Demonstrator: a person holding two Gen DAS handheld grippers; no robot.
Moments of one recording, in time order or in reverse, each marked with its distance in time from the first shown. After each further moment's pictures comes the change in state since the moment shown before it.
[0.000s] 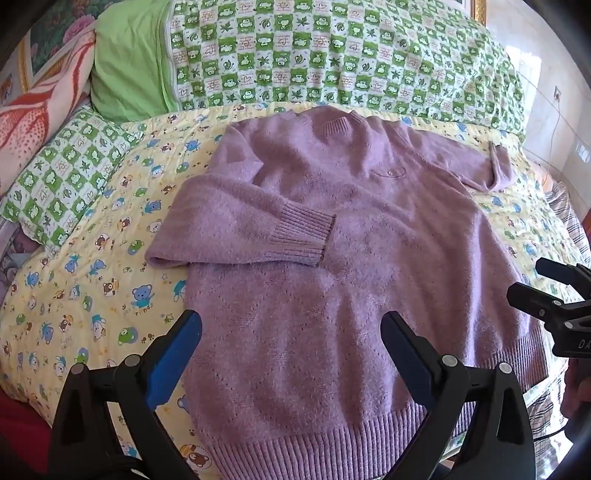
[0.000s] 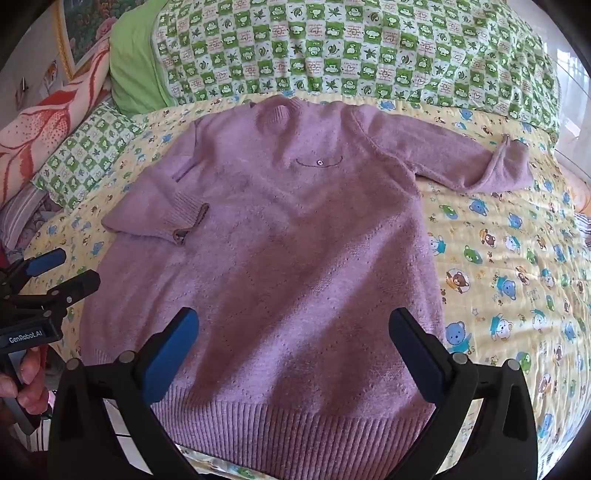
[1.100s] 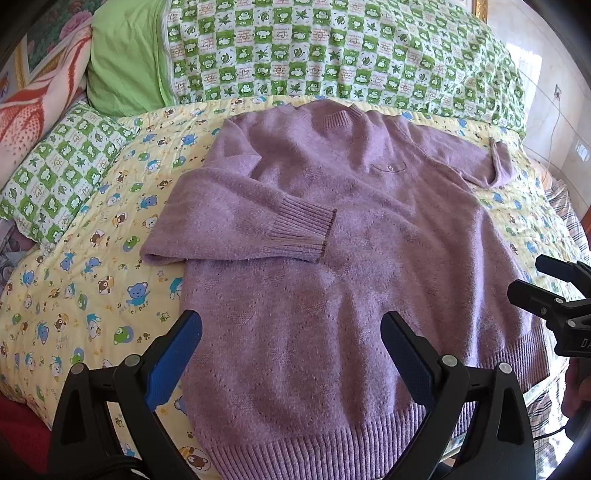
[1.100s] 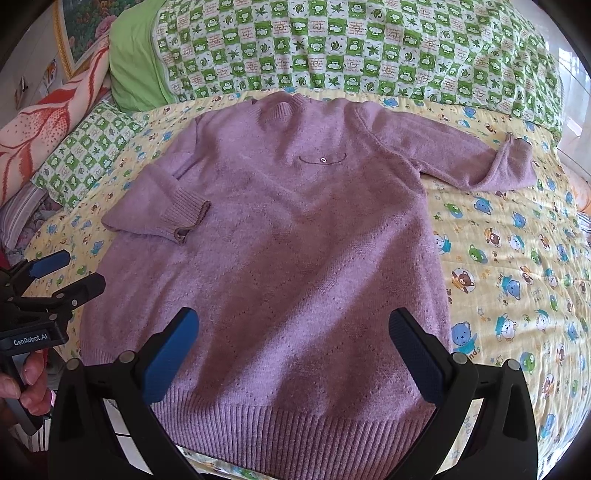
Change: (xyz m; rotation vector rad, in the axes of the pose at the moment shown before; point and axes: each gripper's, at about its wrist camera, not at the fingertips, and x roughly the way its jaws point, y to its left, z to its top) left arm 0.008 0.002 0.001 -0.001 -0.009 -0.009; right arm 0.003 0.005 0.001 -0.001 0.004 0.001
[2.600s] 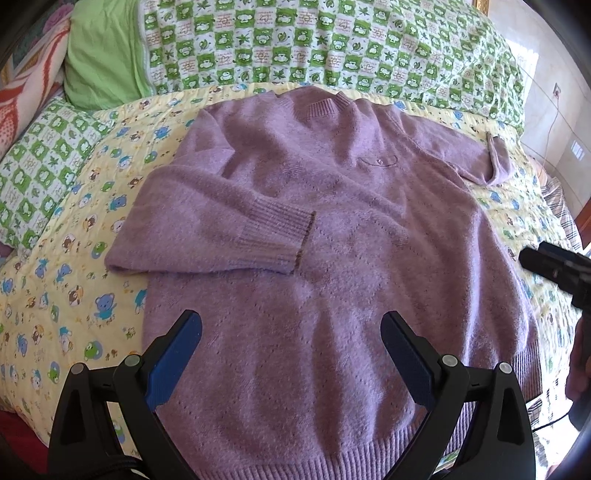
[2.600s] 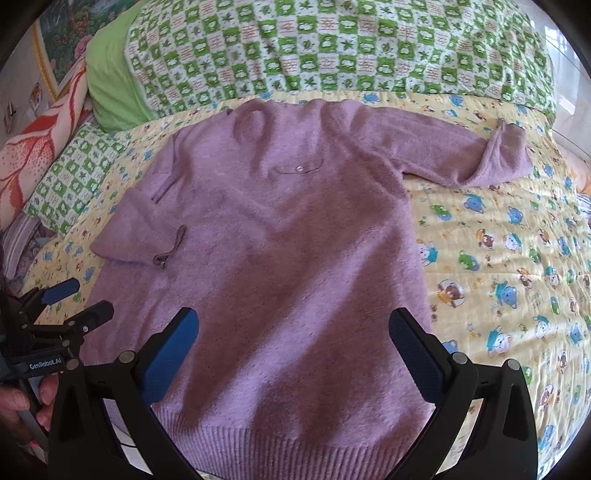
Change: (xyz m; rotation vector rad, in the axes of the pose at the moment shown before) left arm 0.035 -0.019 0.026 0.001 0.057 -0.049; right arm 0.011 -0.046 0.025 0.101 0.031 -0.017
